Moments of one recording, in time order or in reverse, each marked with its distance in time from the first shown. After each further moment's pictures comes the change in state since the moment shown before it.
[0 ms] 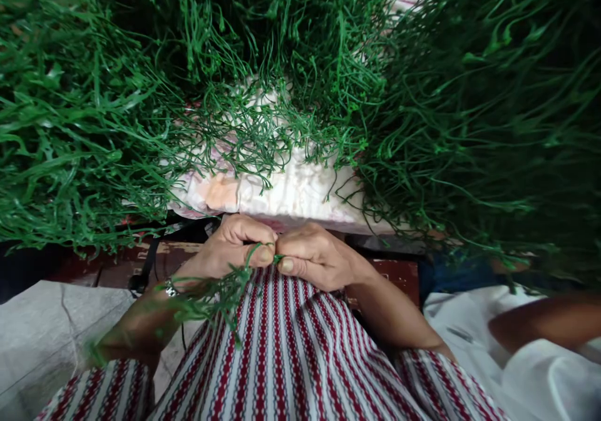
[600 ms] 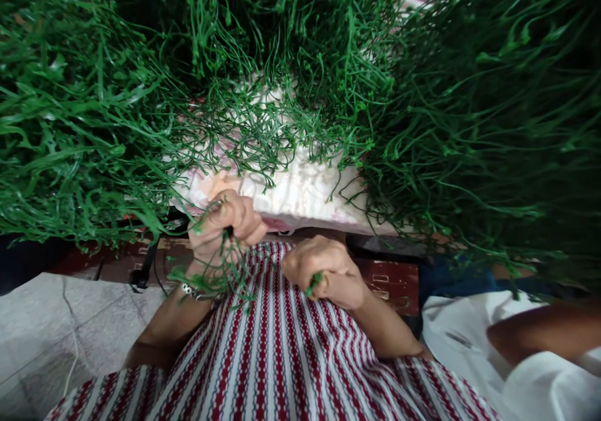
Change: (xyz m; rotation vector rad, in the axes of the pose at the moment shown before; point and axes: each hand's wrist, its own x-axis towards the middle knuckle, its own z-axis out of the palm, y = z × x) left_hand 0.004 -0.010 0.015 -0.503 0.284 0.279; right_hand -0.007 0.009 0.022 0.592 0.355 -0.138
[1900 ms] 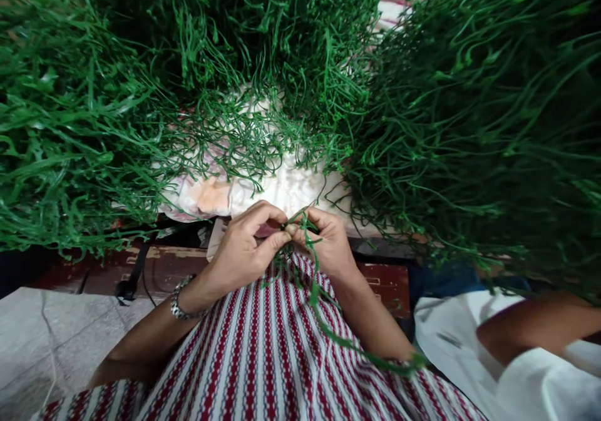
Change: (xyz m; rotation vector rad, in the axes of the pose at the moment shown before) left_hand 0.003 -0.009 0.020 1.084 0.129 0.073; right_hand -0.004 -0.009 -0.012 -0.262 0.537 0.435
